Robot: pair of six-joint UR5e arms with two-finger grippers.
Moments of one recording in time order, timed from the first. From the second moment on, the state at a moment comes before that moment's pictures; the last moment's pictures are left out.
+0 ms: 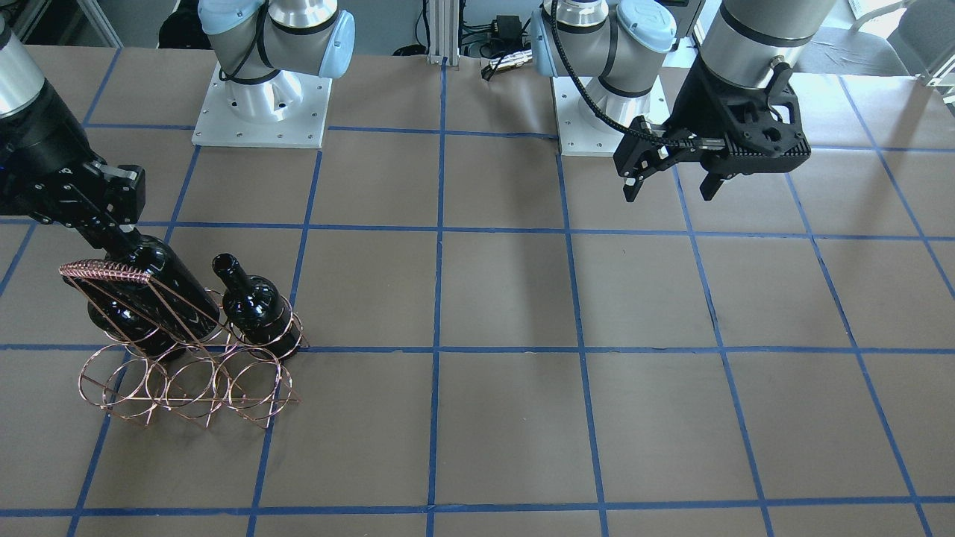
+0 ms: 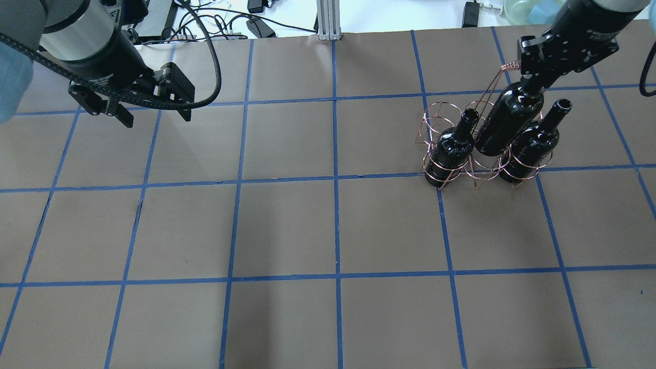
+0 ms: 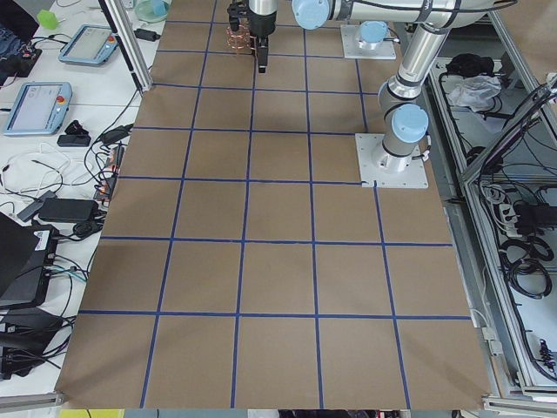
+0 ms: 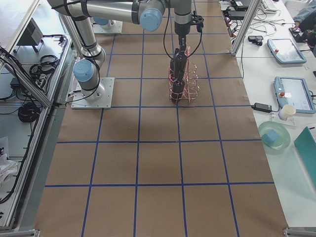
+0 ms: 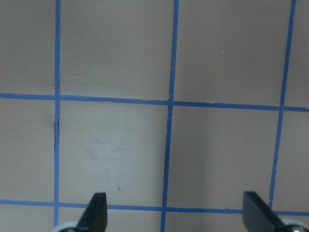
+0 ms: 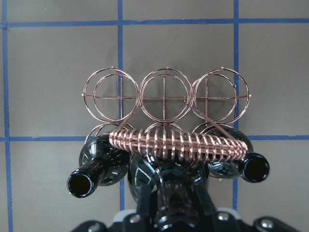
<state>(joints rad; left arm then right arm) -1.53 -1.54 -1.58 -1.54 1.56 -0.02 1.37 -1.53 1.54 -1.69 -1.53 -0.20</state>
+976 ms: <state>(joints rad) -1.53 -1.52 -1.58 -1.55 1.56 -0.02 1.37 -1.52 1.55 -1.69 -1.52 -0.23</state>
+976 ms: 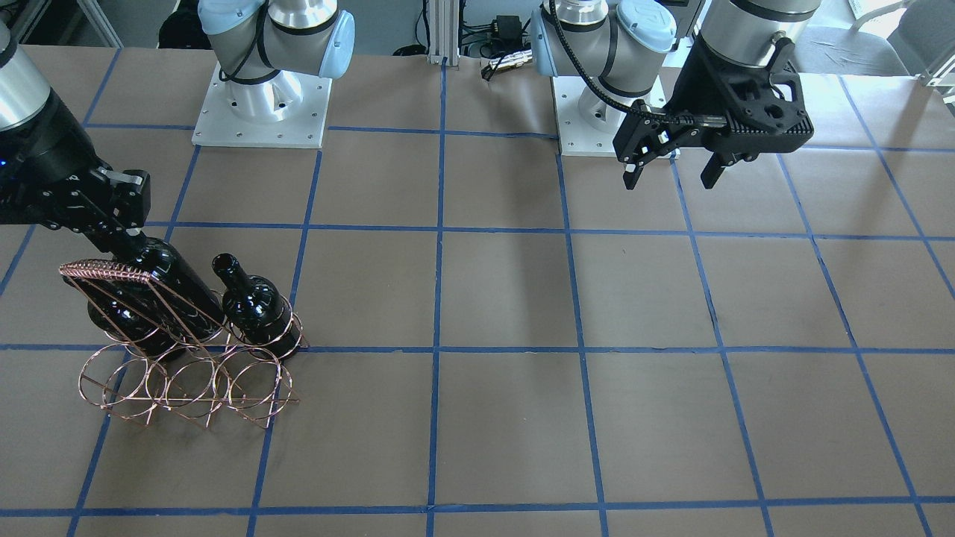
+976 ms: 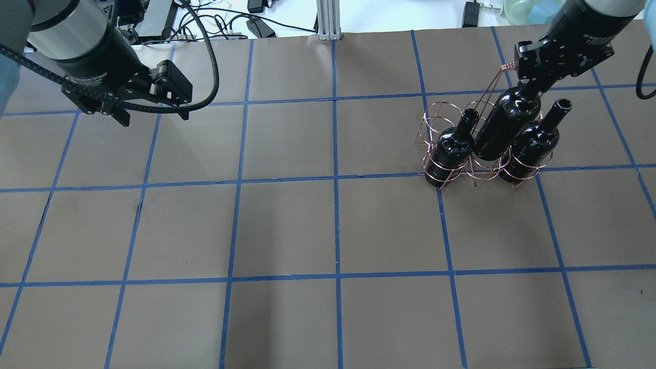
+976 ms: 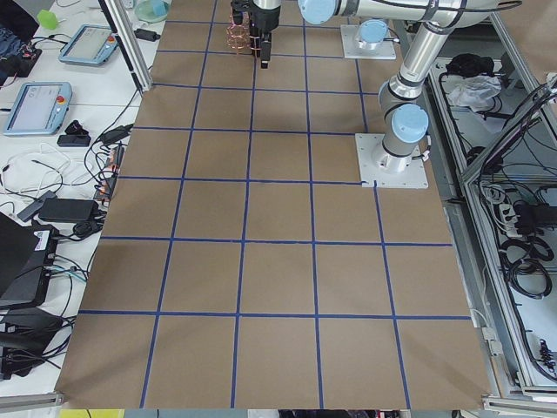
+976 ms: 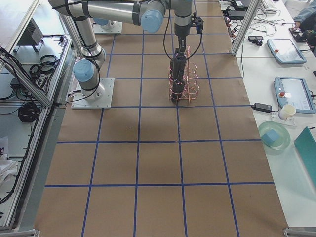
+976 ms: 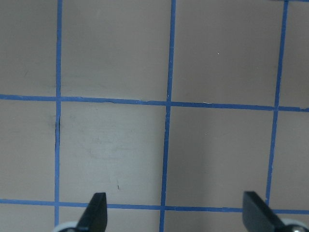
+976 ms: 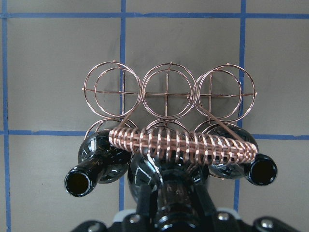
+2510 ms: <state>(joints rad) -1.52 -1.53 -1.59 -1.54 1.56 0.03 1.37 -1.45 1.59 -1.74 -1.52 -0.24</state>
